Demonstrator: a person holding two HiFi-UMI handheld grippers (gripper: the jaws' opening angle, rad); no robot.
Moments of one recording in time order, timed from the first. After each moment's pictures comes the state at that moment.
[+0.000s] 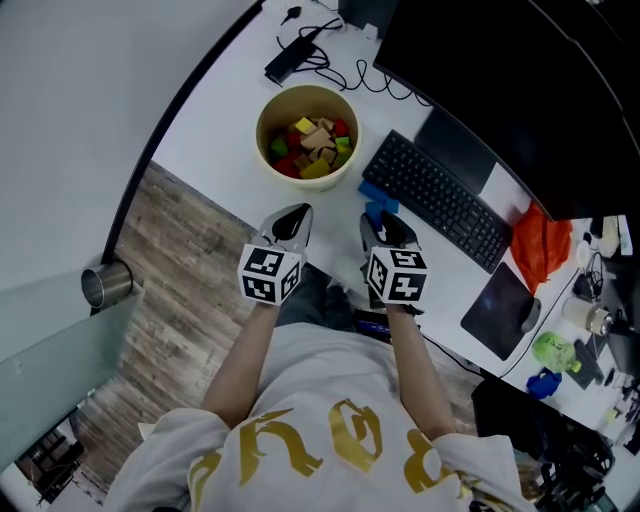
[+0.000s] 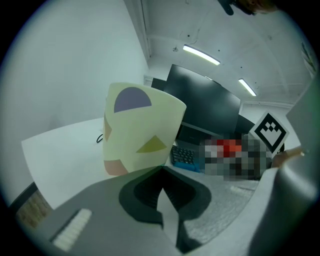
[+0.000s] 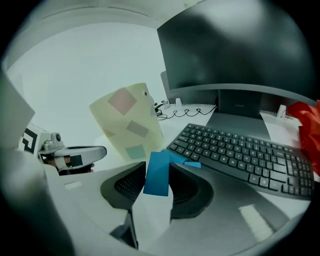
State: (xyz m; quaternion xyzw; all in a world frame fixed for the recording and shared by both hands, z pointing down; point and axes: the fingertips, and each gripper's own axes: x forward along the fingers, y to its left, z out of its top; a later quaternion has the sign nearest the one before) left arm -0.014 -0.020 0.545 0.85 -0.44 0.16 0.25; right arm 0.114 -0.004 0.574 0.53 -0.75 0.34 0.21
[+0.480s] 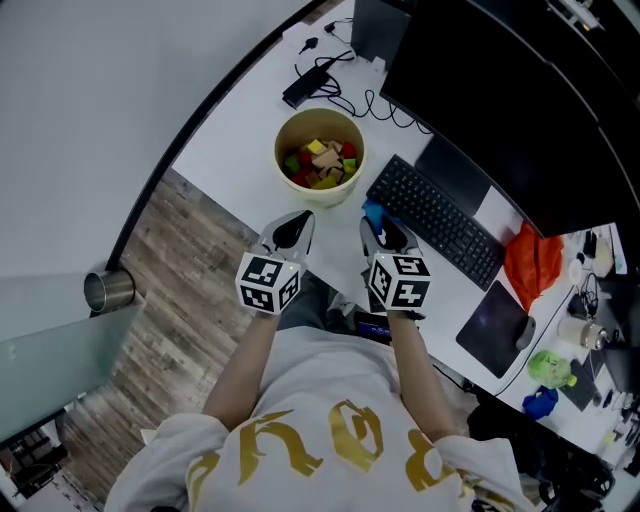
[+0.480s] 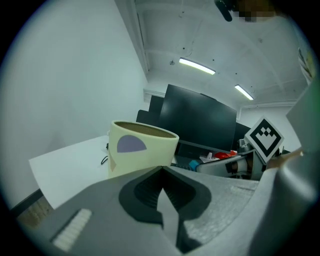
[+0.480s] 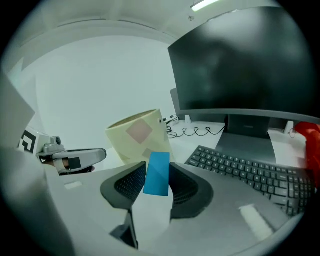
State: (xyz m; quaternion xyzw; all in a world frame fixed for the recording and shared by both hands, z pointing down) left arm -0.022 -0.021 0.485 0.86 -0.46 0.11 0.20; right arm 0.102 -0.021 0.519 0.52 -0.79 0.29 0.16
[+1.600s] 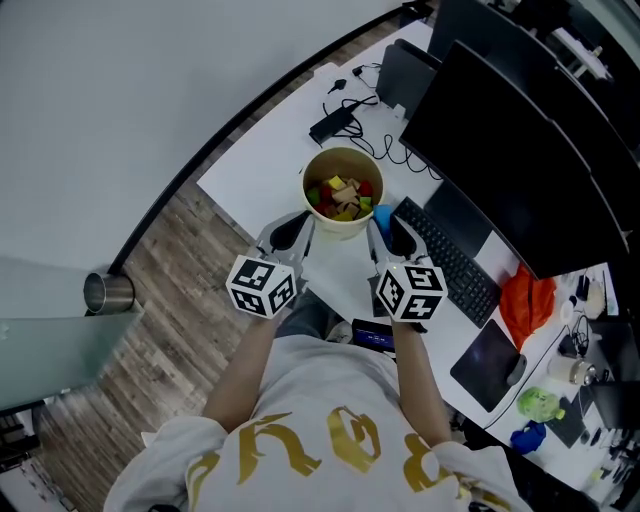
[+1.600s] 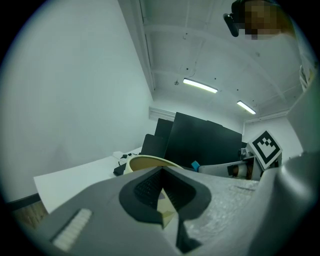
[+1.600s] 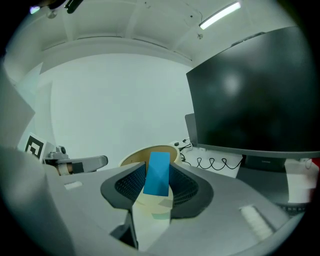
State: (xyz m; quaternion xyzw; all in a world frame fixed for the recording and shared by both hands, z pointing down) left arm -0.063 -0.054 0.403 0.85 -0.49 0.01 0.16; right arm 0.070 -0.069 0.425 0.50 -0.84 0.22 0.09
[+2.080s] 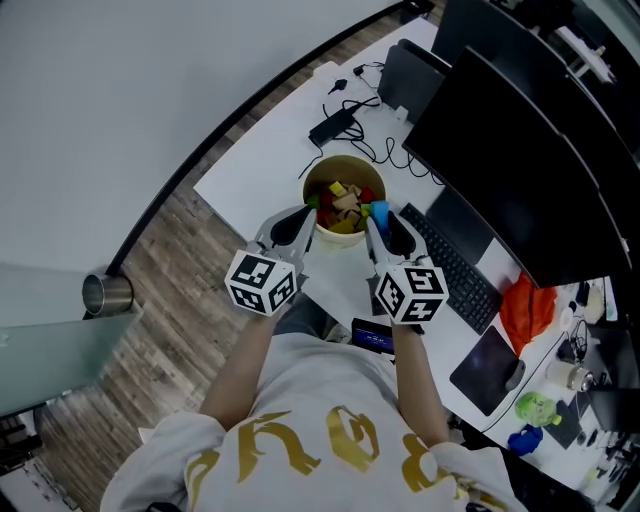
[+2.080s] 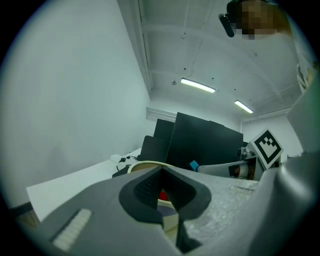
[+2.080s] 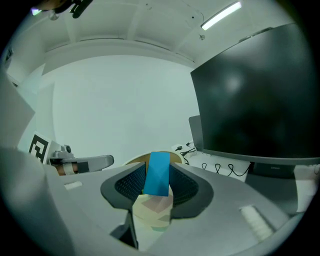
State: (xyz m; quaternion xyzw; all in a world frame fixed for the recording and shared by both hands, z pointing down) left arm -0.066 -0.088 0.398 0.86 -0.48 0.02 0.15; right arm 0.057 -0.095 0.419 0.49 -0.85 0.20 0.08
